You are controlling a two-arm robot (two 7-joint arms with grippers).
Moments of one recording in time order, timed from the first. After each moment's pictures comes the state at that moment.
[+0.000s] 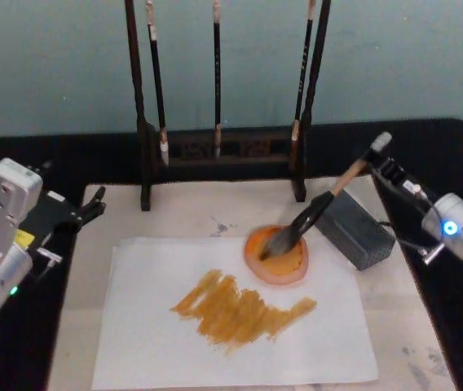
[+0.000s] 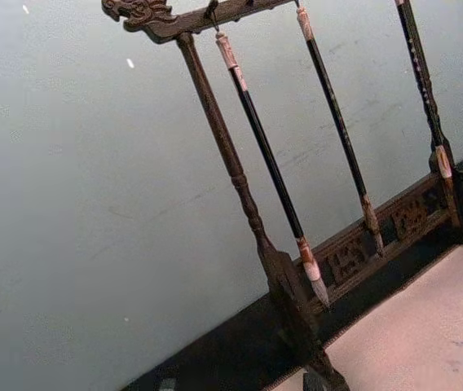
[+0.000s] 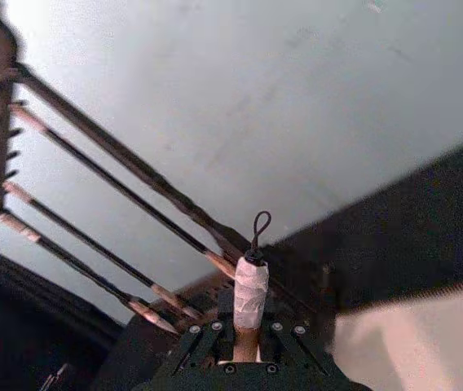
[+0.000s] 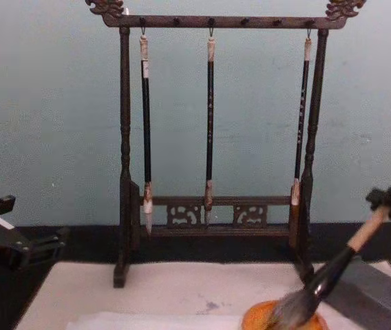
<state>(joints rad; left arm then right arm) -0.20 0.60 0.45 -1.41 -0.25 -0.12 0.03 0.43 0.38 -0.31 -1.00 1.23 0.23 0.51</state>
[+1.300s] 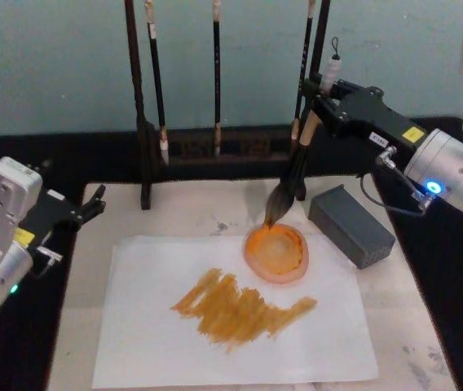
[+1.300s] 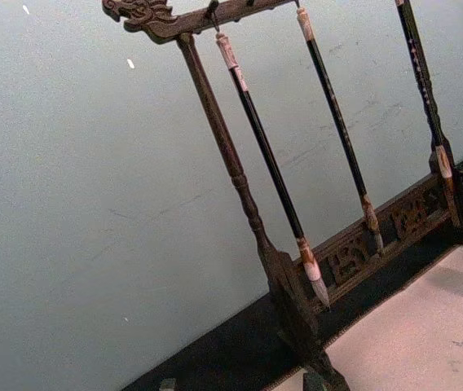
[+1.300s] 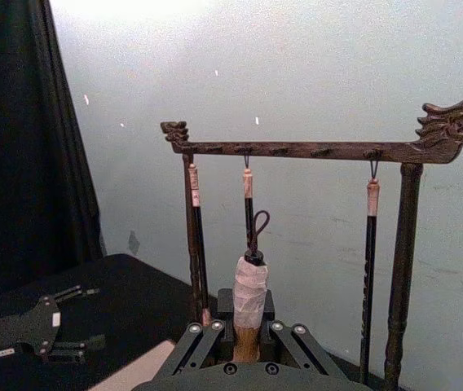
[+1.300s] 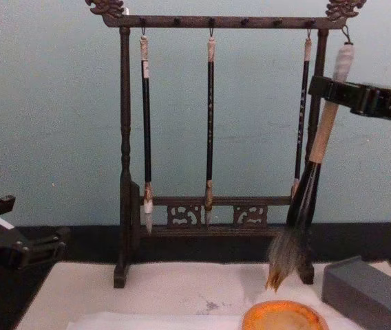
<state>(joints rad) -0.20 0.60 0.45 -1.41 -0.25 -0.12 0.03 0.44 0.55 -0.48 -1.45 0.78 -0.03 0.47</state>
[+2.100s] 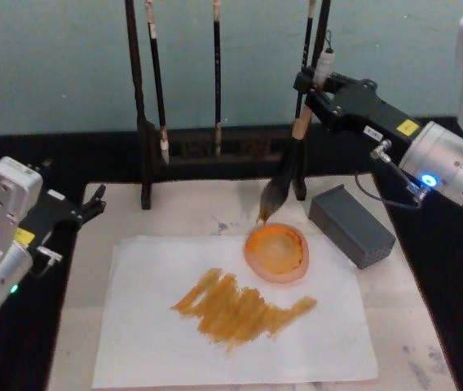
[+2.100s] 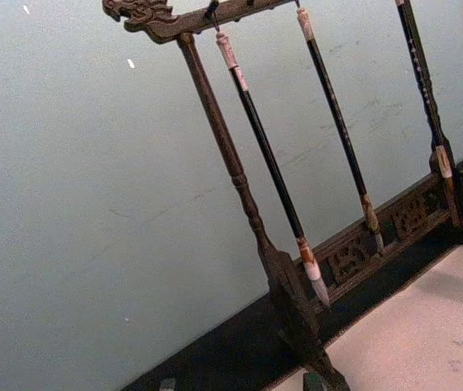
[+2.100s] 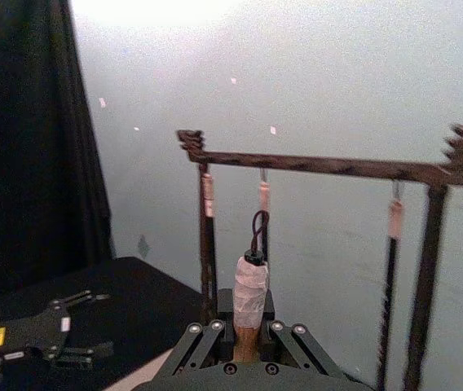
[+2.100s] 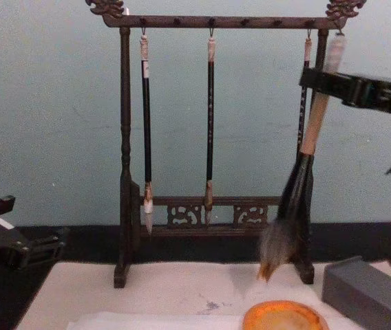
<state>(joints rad) -0.20 0.60 0.45 -1.41 -0.25 -0.12 0.03 0.47 0.53 -0.48 -1.43 0.76 -0.03 0.50</state>
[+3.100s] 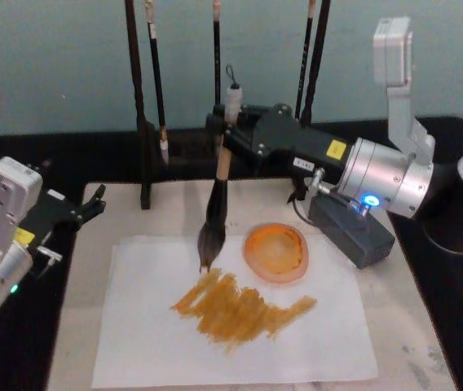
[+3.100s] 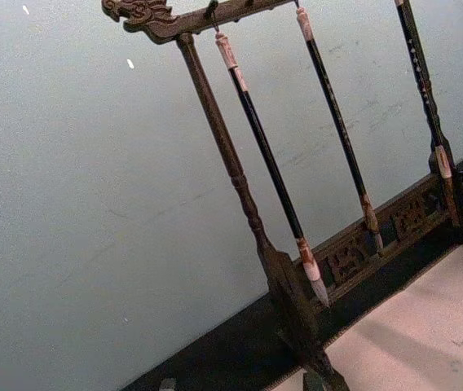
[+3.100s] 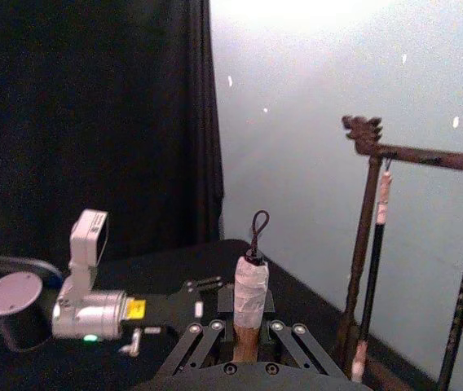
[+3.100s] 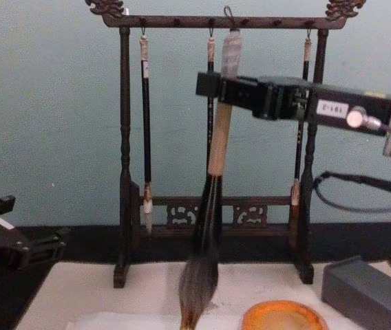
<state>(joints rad) -0.20 0.60 0.45 -1.41 -0.25 -0.12 0.03 0.51 0.46 -0.58 -1.48 0.70 0.03 0.67</state>
